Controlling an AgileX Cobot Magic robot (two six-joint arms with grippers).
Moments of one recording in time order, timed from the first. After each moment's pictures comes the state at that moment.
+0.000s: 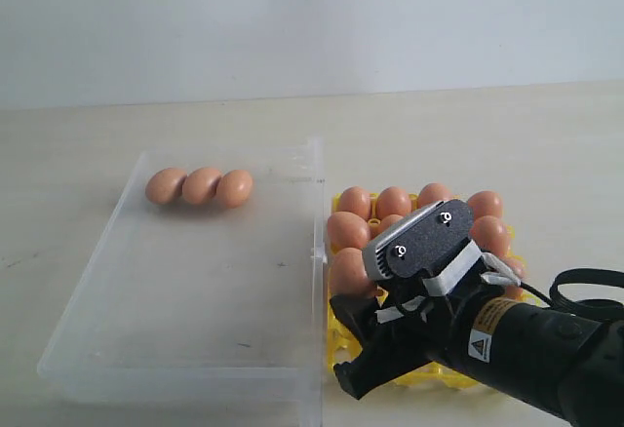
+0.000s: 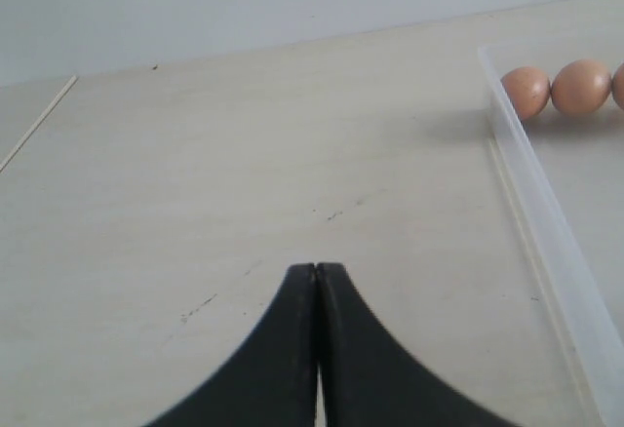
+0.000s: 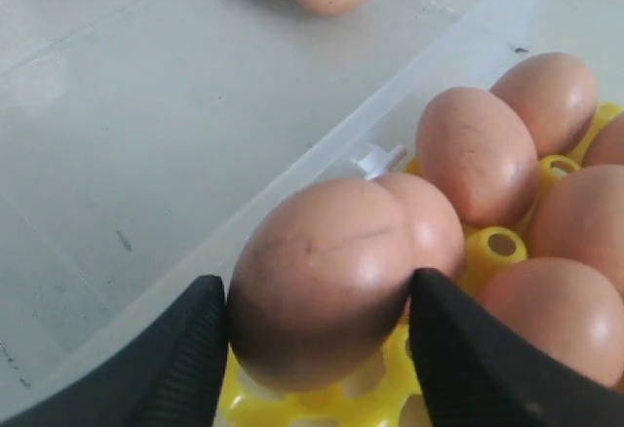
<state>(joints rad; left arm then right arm) 0.04 0.01 0.00 0.10 0.39 0.03 0.78 1.66 -0.36 0.12 -0.64 -0.04</state>
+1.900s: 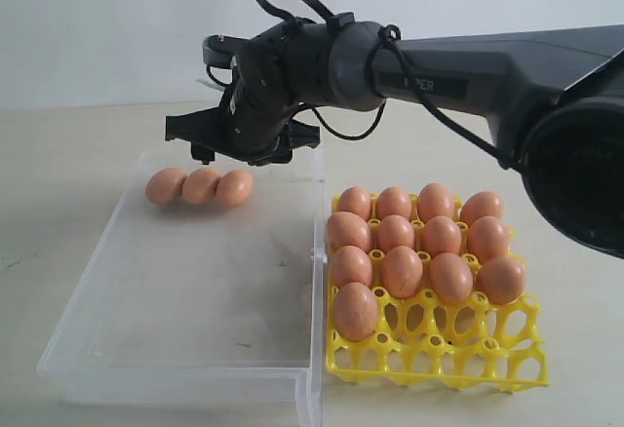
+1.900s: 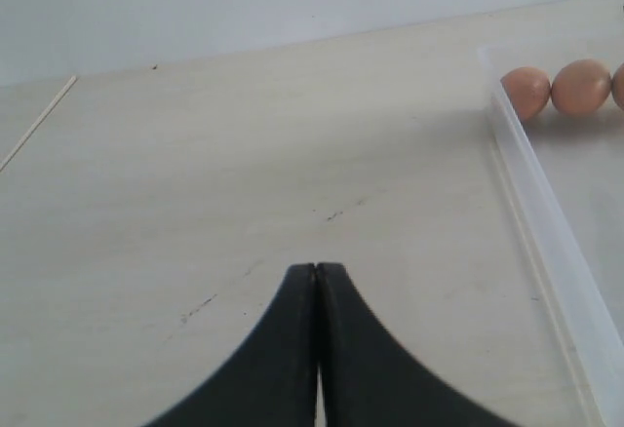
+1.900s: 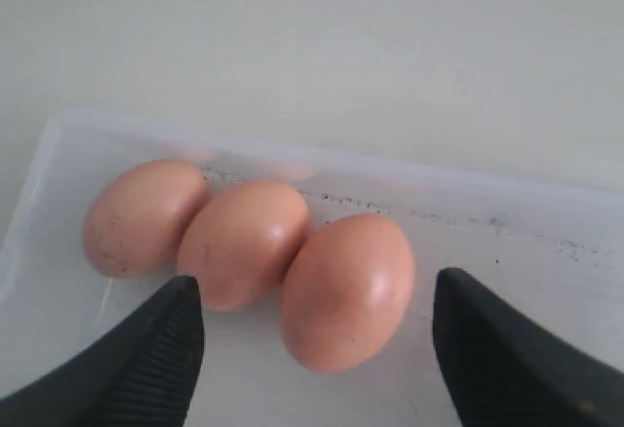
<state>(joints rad) 0.04 0.01 0.00 0.10 0.39 0.03 0.71 2.34 -1.92 -0.13 0.62 0.66</state>
